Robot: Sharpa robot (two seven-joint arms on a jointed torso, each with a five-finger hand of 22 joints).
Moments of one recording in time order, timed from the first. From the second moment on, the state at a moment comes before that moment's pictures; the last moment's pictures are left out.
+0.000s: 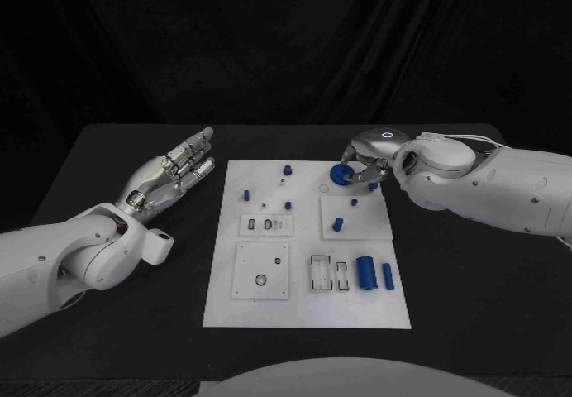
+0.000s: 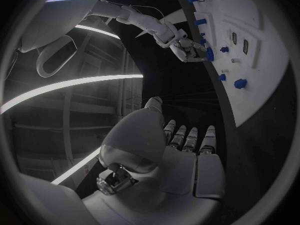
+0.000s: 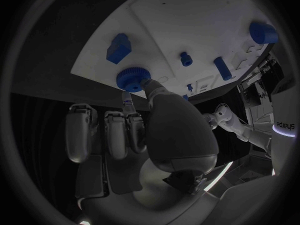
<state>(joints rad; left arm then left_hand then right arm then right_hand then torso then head) 1.24 -1.03 -0.22 1.59 -0.37 -0.18 0.67 1.38 0.23 -0.21 0.25 0.51 0.16 -0.07 0.03 0.02 0.02 0.03 0.06 0.01 0.00 0.09 0.00 0.00 0.17 0.02 0.23 0.01 0.01 1.37 -0.78 -0.24 1.35 -1.66 -0.27 -0.14 1.32 -0.08 0.18 0.19 0.45 0.97 0.11 0.08 0.13 1.46 0.02 1.57 1.31 1.47 -0.03 1.57 1.31 0.05 1.46 0.07 1.43 1.31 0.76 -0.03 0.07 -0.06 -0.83</state>
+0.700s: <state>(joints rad) 1.24 -1.03 -0.22 1.59 -0.37 -0.18 0.67 1.38 0.24 -0.21 0.25 0.53 0.17 -0.06 0.03 0.03 0.03 0.04 0.06 0.02 0.00 0.09 0.00 0.00 0.17 0.02 0.24 0.01 0.01 1.37 -0.80 -0.24 1.36 -1.66 -0.30 -0.13 1.25 -0.09 0.19 0.21 0.34 0.99 0.11 0.07 0.15 1.46 0.02 1.57 1.31 1.47 -0.03 1.57 1.31 0.05 1.45 0.08 1.43 1.31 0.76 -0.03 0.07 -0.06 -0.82</state>
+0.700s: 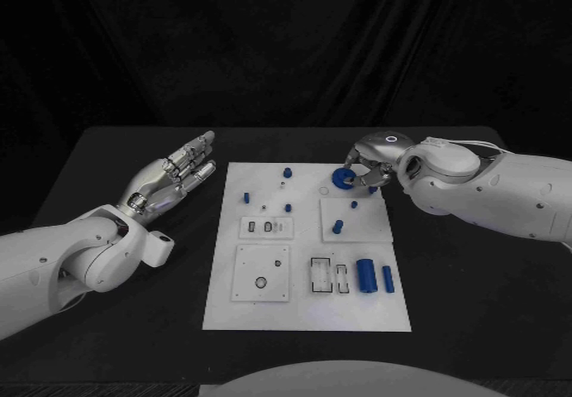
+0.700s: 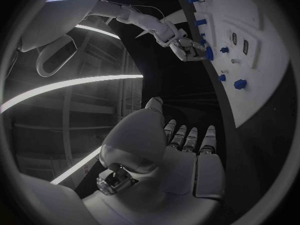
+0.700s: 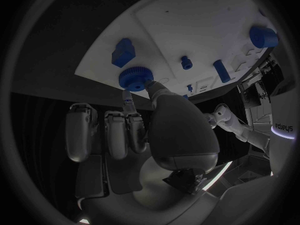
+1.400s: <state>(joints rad) 1.24 -1.03 -0.22 1.58 -0.37 -0.17 0.66 1.38 0.24 -0.21 0.25 0.53 0.17 -0.06 0.03 0.03 0.03 0.04 0.06 0.02 0.00 0.09 0.00 0.00 0.17 0.02 0.24 0.01 0.01 1.37 -0.80 -0.24 1.36 -1.66 -0.31 -0.14 1.27 -0.10 0.18 0.18 0.24 0.91 0.11 0.07 0.14 1.46 0.02 1.57 1.31 1.47 -0.03 1.57 1.31 0.05 1.45 0.08 1.42 1.31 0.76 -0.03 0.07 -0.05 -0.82</state>
